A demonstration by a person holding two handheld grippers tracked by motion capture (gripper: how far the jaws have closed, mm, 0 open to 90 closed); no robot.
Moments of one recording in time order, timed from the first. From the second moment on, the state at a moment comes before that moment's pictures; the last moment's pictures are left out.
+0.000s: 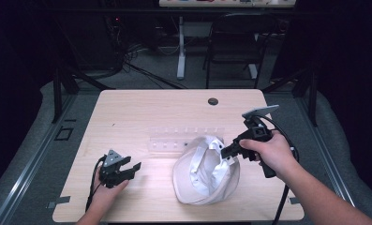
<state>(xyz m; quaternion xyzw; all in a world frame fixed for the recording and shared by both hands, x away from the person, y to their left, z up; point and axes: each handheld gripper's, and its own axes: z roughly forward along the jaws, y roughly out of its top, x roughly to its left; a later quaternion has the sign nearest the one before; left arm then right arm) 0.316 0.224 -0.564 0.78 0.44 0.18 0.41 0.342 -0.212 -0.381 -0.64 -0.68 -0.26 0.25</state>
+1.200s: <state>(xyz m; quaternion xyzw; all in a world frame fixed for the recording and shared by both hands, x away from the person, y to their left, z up) 0.308 0.204 -0.556 0.78 0.41 0.18 0.43 0.362 -0.206 -0.354 -0.60 -0.62 -0.40 0.32</state>
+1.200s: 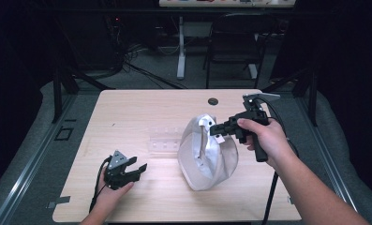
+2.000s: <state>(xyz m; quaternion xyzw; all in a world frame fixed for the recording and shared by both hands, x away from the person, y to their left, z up) 0.291 0.143 -0.510 0.79 0.33 0.18 0.47 0.396 -0.193 -0.330 -0.61 -0.59 -0.44 0.31</state>
